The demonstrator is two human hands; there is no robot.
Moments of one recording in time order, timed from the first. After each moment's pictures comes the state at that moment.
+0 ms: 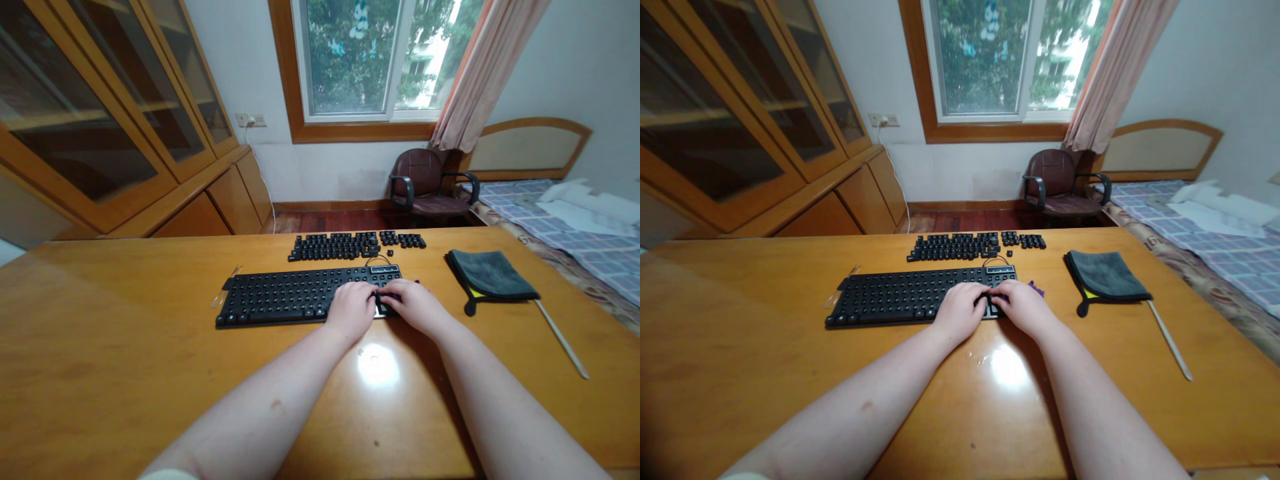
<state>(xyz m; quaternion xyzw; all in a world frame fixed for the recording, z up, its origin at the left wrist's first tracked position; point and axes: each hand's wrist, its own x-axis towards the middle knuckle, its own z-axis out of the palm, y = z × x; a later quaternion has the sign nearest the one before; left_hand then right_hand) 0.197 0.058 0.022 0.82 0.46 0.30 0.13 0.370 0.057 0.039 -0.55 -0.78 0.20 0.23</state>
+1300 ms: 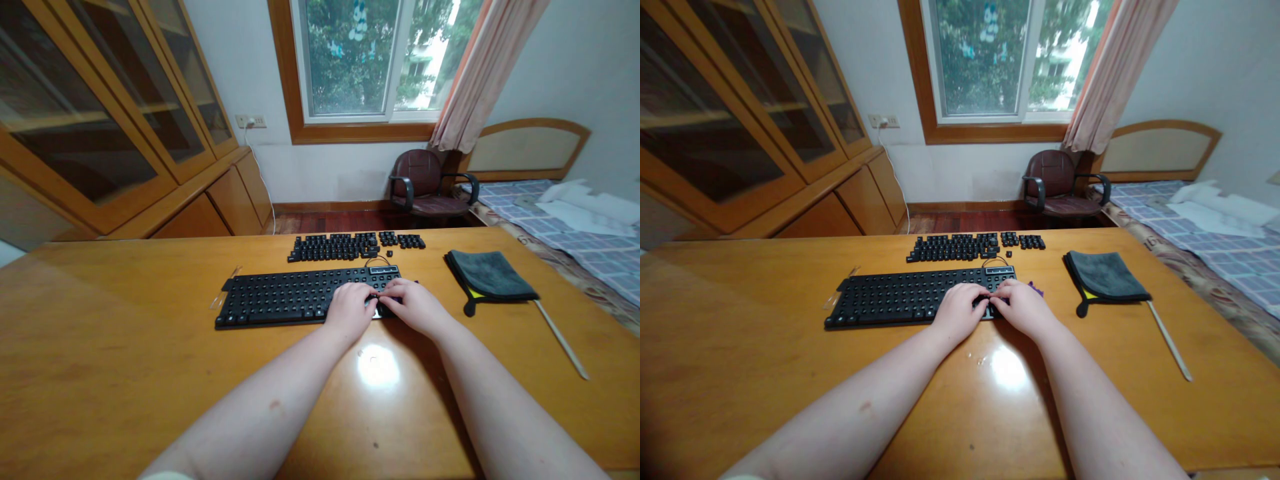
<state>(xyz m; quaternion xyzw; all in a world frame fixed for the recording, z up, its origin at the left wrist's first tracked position) 0.196 0.059 0.025 0.82 0.47 0.28 0.16 0.368 0.053 0.044 -0.57 -0.78 0.17 0.20</state>
